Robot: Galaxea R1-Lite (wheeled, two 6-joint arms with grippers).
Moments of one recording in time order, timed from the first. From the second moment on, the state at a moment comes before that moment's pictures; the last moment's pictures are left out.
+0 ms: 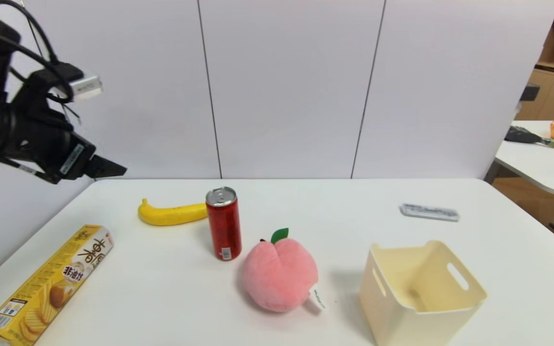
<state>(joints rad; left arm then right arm) -0.03 1.54 -1.45 0.52 -0.07 0.50 0.00 0.00 0.00 -0.01 0.00 0.00</state>
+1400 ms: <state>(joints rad) 0.07 2.23 -1.74 0.62 -0.61 0.97 0.00 0.00 0.00 -0.01 0.00 0.00</state>
